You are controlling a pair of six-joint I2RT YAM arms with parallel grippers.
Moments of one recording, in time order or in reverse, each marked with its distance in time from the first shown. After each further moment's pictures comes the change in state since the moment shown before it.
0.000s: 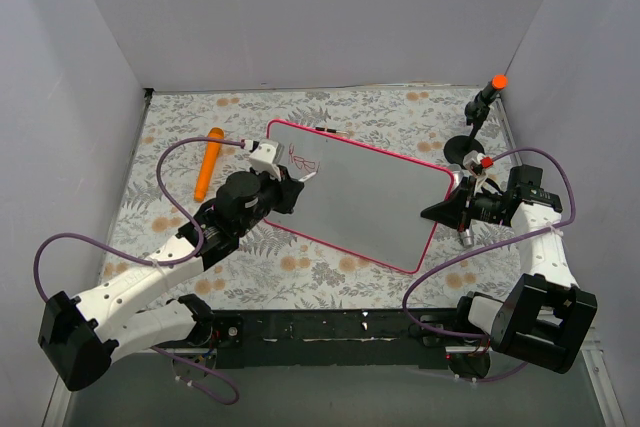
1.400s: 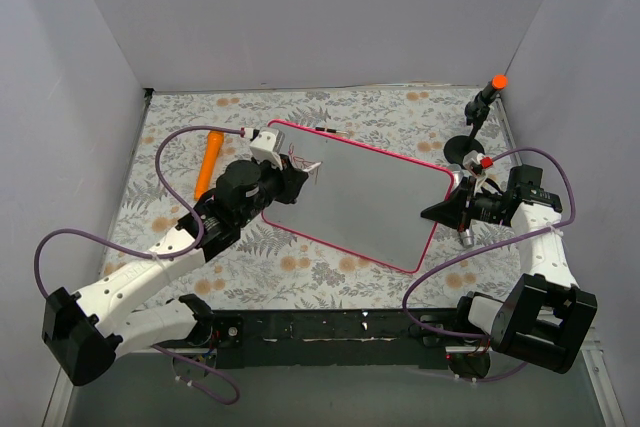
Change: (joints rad) left arm 0.010 0.037 0.098 -0.039 0.031 -0.026; right arm 0.000 0.000 0.000 0.000 0.003 -0.001
